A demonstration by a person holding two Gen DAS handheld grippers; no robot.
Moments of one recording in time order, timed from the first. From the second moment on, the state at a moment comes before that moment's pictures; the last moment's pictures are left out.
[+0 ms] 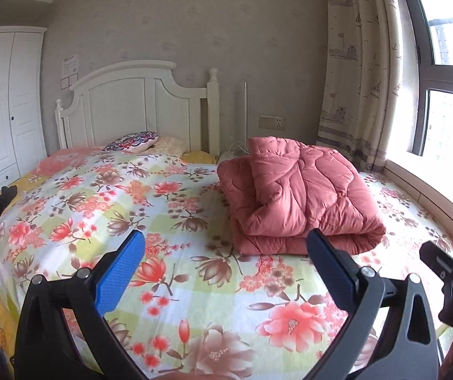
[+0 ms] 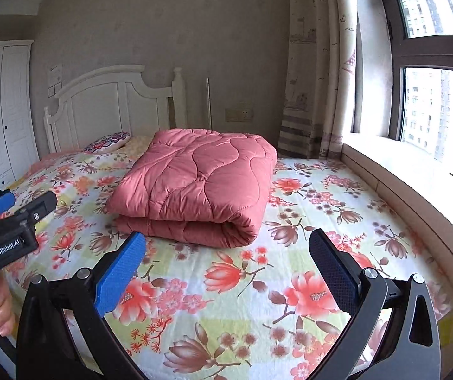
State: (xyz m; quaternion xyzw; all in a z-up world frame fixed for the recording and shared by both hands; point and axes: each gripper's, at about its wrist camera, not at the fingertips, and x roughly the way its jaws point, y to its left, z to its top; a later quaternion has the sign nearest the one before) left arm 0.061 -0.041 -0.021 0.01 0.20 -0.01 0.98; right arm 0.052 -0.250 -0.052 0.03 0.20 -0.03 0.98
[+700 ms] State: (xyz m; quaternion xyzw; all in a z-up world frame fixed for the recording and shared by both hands) left arm 0.059 -0.041 -0.025 0.01 0.21 -0.02 0.98; right arm 0.057 -0.241 -0.061 0.03 0.21 -0.02 0.98
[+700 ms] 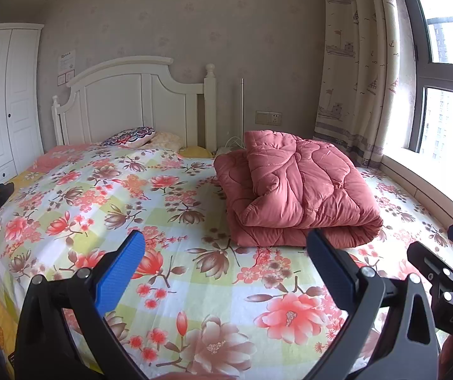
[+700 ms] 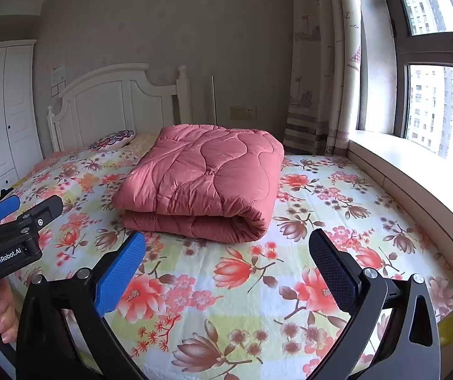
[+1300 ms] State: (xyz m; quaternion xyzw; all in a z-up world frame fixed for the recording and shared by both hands) left arm 0.059 -0.042 -0.028 0.02 0.22 -0.02 0.98; right arm 0.058 -0.241 -0.064 0.04 0.22 -0.02 0.97
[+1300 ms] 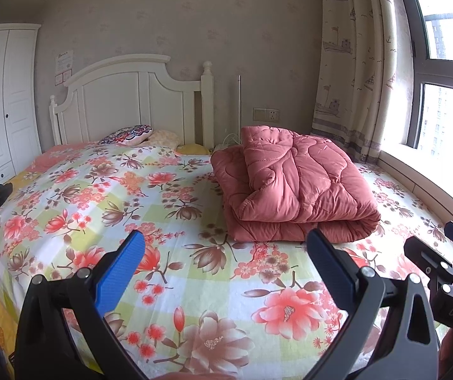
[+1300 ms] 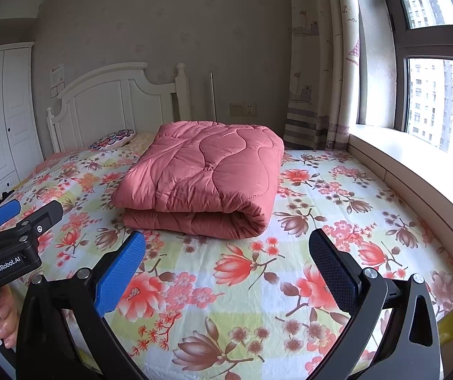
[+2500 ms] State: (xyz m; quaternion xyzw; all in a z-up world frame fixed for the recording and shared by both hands) left arm 0.059 -0.040 -0.035 0.02 0.22 -0.02 0.97; right arm 0.061 -0.240 -0.070 0.05 0.23 -0.02 0.97
